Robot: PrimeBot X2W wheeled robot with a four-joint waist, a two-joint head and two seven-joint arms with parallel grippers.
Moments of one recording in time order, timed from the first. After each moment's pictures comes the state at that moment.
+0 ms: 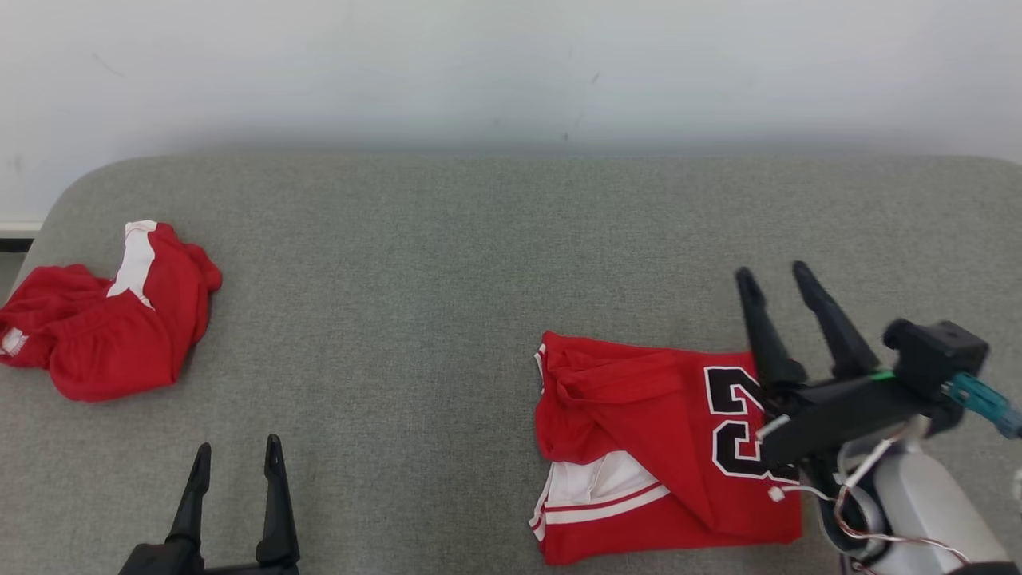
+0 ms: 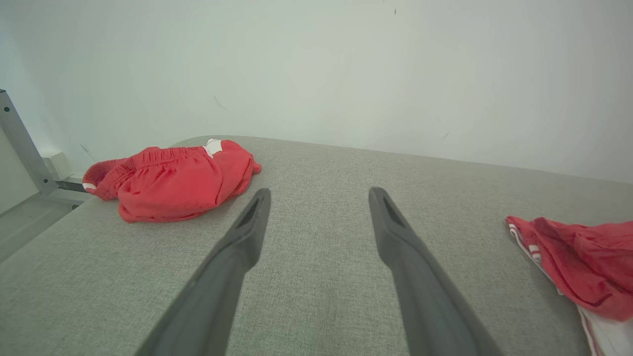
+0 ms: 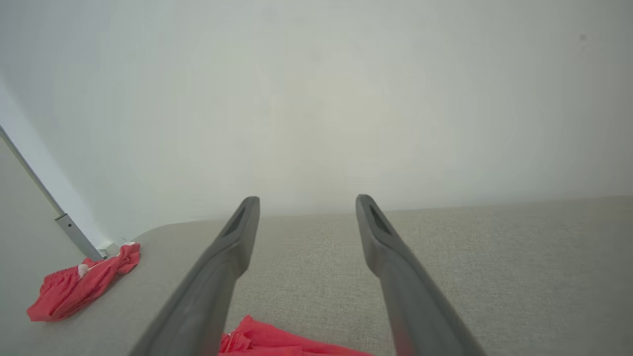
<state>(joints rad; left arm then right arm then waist) 0.00 0.05 0.02 0.12 -0.18 -0.05 -0.26 -0.35 -0.21 0.21 0.22 0.50 0.13 -0.10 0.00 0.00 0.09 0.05</state>
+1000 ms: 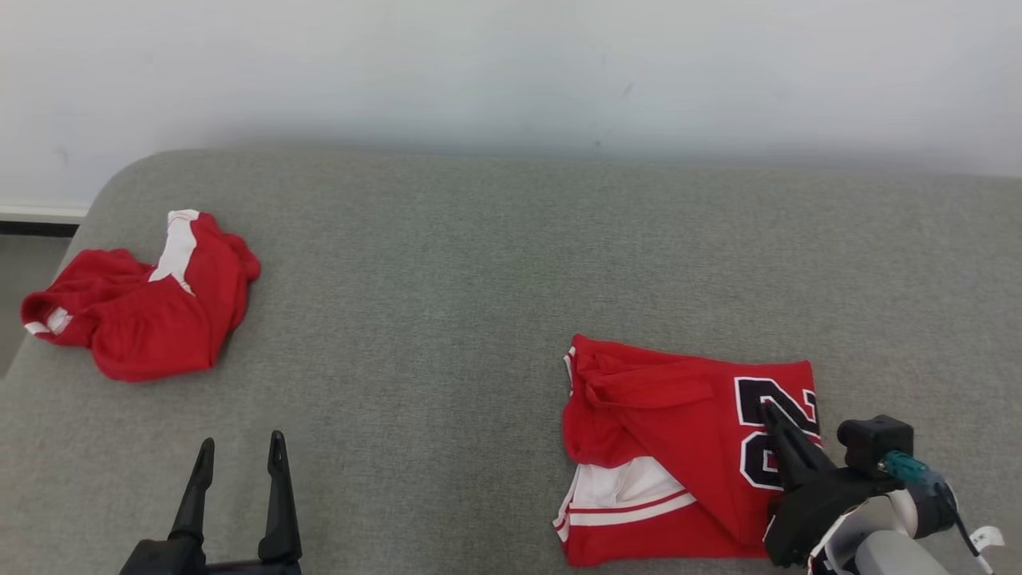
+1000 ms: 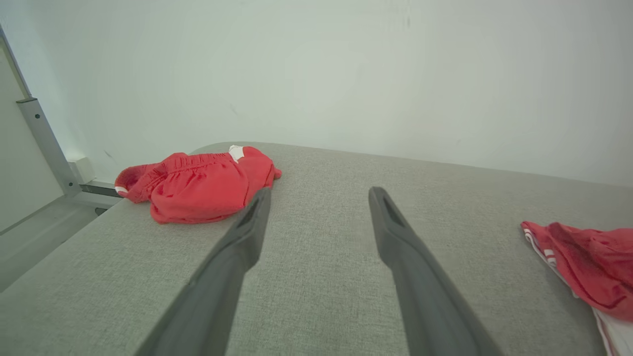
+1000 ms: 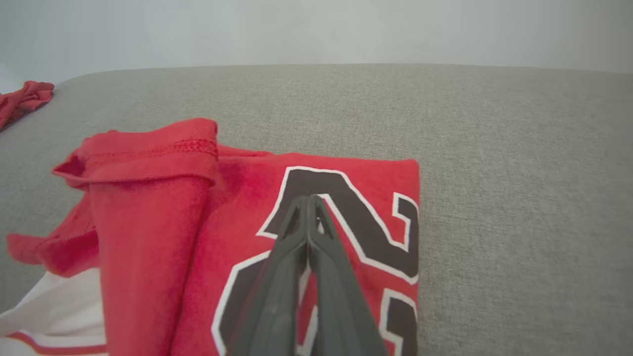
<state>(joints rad) 0.00 0.05 0.02 0.12 -0.17 -0.06 -0.26 -0.33 -0.28 0.33 0.66 0.45 0.13 -0.20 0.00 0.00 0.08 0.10</state>
